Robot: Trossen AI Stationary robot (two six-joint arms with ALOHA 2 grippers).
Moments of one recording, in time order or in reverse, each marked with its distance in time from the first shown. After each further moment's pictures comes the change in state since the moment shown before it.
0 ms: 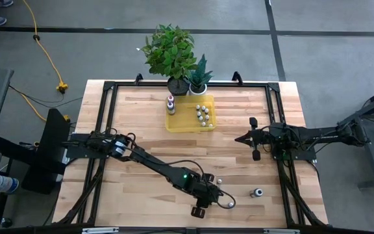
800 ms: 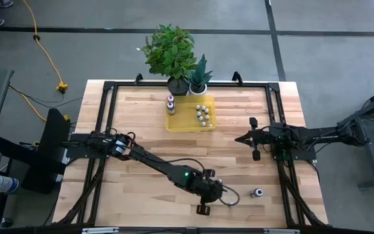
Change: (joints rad) left arm 0.016 0.000 0.116 -0.119 -0.113 -0.078; right arm 0.000 0.000 0.000 0.000 0.000 0.000
